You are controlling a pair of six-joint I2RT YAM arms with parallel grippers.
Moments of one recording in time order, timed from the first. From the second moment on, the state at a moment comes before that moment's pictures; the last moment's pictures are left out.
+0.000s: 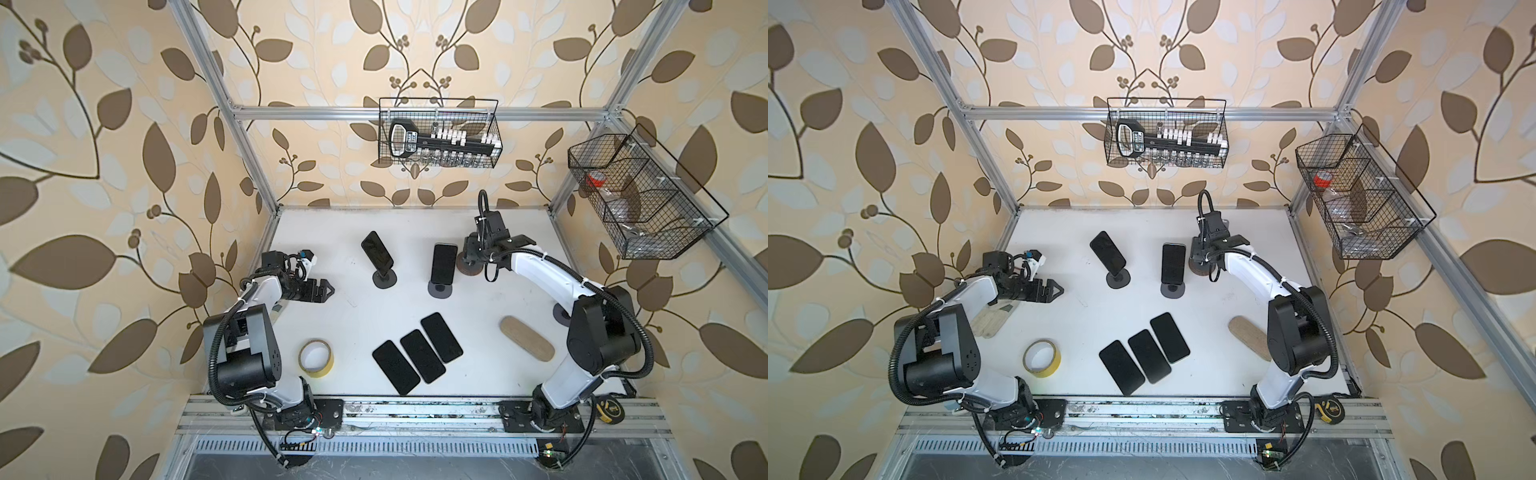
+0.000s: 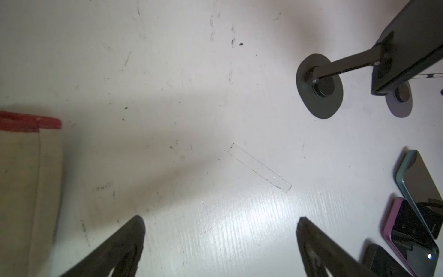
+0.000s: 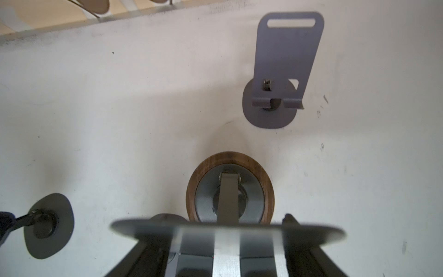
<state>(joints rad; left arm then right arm) 0.31 1.51 0.87 -0.53 0.55 0.34 0.30 1.71 1.34 -0.51 0.22 0.42</state>
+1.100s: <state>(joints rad) 0.31 1.51 0.87 -0.53 0.56 0.35 0.29 2.18 1.81 -0.50 0.20 0.28</state>
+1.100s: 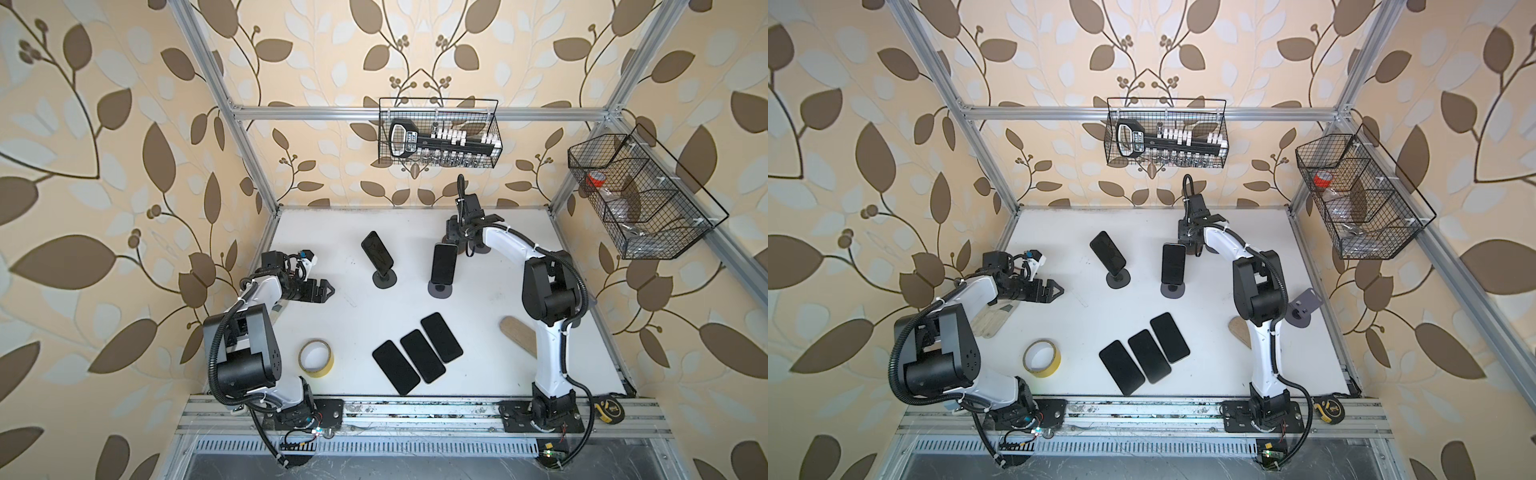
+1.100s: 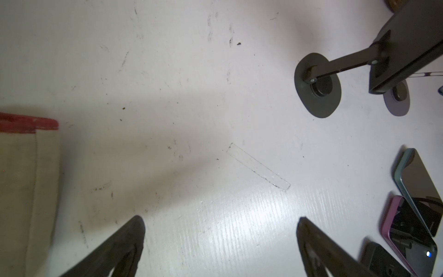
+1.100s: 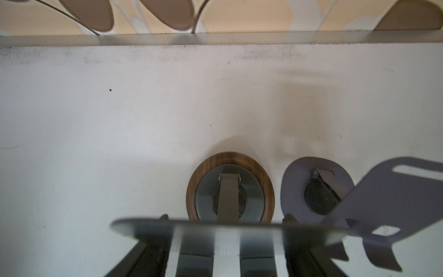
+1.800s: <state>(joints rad) 0.31 1.52 0.87 -0.53 0.57 0.35 0.26 2.26 1.92 -0.56 0.18 0.27</state>
